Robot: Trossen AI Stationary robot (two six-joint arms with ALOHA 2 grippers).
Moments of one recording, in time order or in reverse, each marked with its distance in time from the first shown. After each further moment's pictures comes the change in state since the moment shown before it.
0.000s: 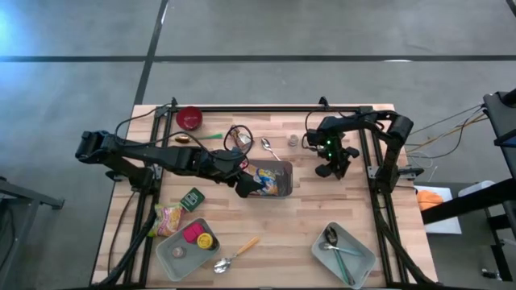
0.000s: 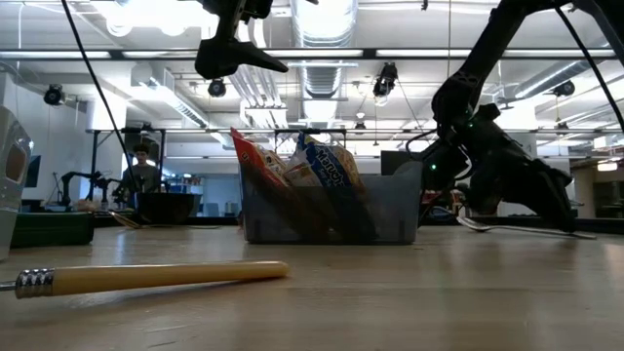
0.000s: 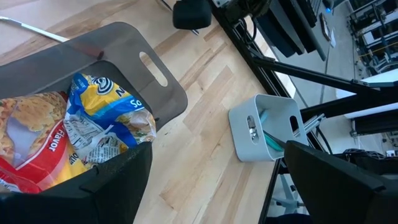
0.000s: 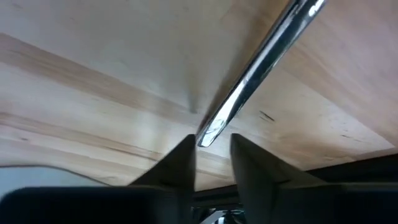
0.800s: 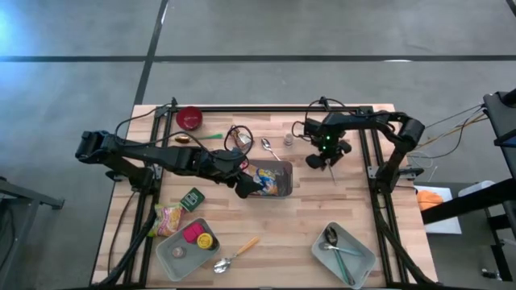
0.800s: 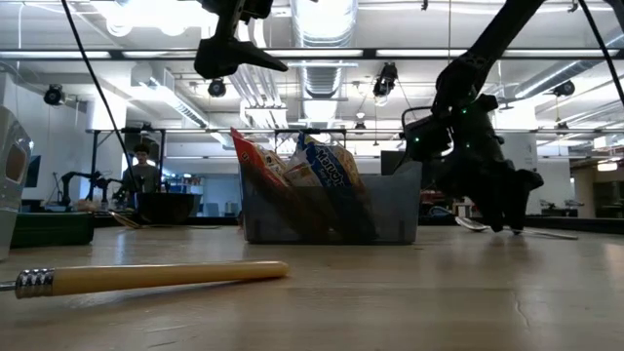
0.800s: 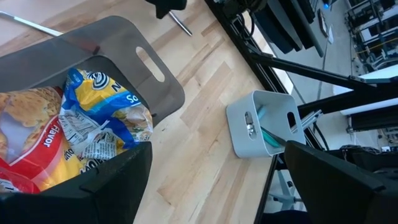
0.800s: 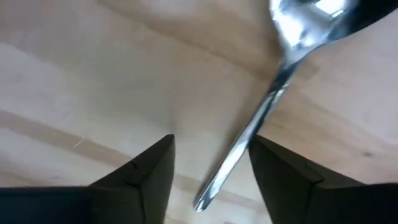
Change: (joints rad) left arm 0.000 0.000 0.000 -0.001 0.020 -0.004; right arm -0.022 -0.108 0.022 0.231 0.073 0.158
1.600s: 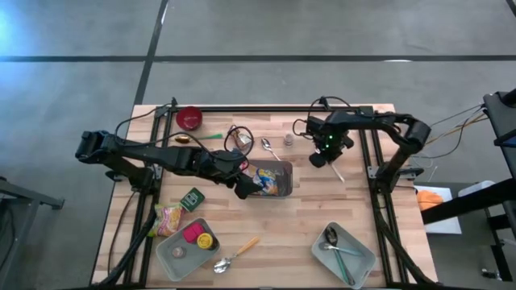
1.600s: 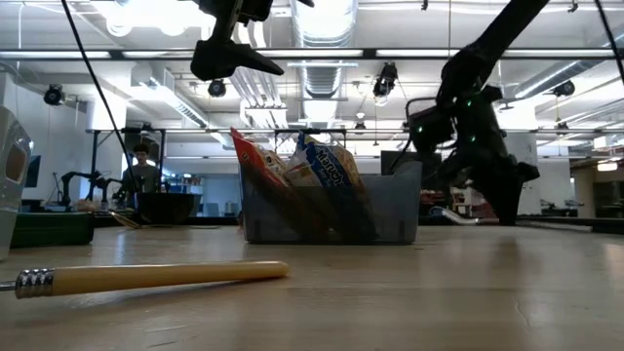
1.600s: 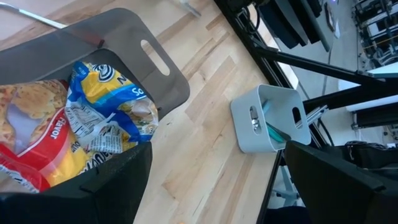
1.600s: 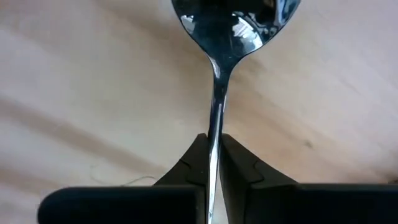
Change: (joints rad) left arm -0.001 0.000 0.000 -0.025 0.008 0.000; right arm 0.002 -0.071 -0.006 -0.032 0.095 -0.076
